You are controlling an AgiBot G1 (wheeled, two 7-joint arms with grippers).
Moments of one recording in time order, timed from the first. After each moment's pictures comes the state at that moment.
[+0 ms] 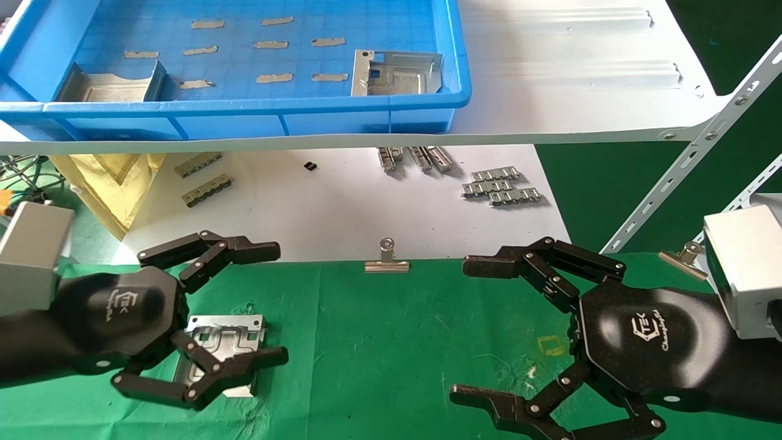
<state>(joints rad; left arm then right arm) -1.17 0.65 0.40 -1.06 0.75 1.52 -0.04 1.09 -0.58 -0.36 1.26 -0.67 -1.46 0.14</state>
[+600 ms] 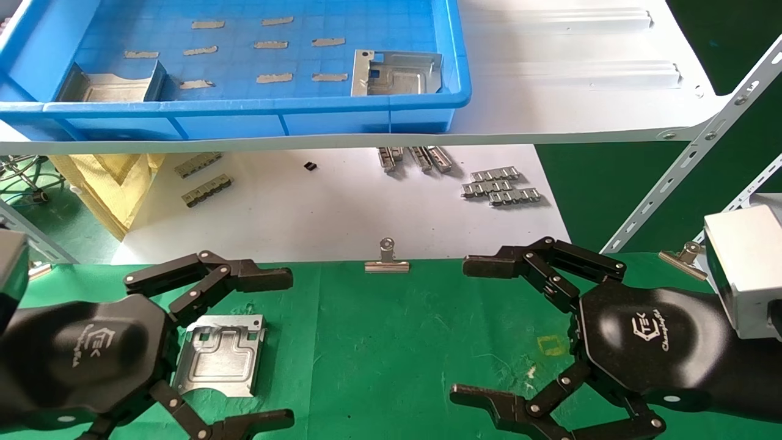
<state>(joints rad) -1.07 0.61 0.27 -1.29 0.73 1.50 -0.19 1.09 -0.58 -0.36 1.26 -0.67 -1.46 0.14</state>
